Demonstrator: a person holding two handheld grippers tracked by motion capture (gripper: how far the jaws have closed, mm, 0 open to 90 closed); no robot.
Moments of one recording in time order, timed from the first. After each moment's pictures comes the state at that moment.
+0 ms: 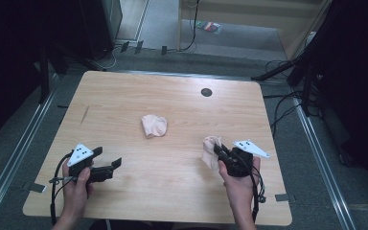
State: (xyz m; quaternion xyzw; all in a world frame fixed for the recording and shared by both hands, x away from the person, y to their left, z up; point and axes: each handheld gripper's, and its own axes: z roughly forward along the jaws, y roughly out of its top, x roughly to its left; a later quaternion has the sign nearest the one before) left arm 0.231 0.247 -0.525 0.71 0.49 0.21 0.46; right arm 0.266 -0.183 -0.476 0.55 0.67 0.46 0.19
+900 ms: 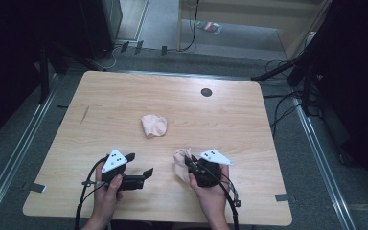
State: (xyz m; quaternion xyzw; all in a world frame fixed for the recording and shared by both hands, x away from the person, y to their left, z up) left arm 0.226 0.163 -0.524 0.73 0.44 0.15 0.50; right arm 0.247 -0.110 -0.506 0.50 0.72 0.45 0.15
